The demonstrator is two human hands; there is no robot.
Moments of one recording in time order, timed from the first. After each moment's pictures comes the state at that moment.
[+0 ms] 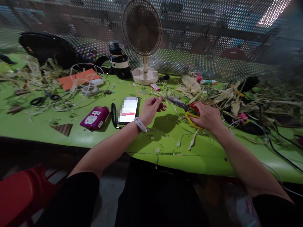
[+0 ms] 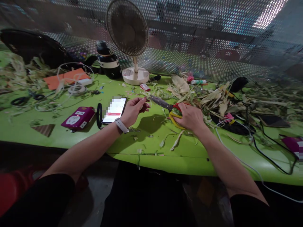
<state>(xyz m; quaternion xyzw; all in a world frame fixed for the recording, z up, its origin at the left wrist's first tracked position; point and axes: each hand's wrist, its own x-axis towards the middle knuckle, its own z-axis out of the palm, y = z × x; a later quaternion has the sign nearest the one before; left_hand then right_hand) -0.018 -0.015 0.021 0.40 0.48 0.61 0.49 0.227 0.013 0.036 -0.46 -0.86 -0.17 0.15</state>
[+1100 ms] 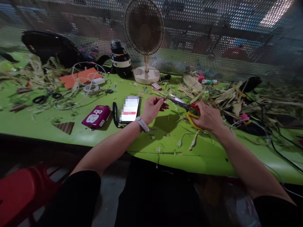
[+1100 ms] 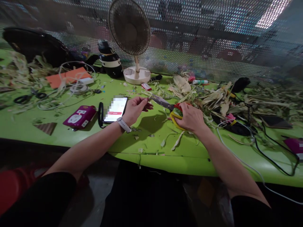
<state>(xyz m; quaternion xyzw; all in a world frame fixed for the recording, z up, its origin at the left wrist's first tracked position) -0.018 -0.012 0.016 0.43 0.49 0.61 0.46 0.224 0.009 0.038 -0.46 -0.86 -0.13 0.15</state>
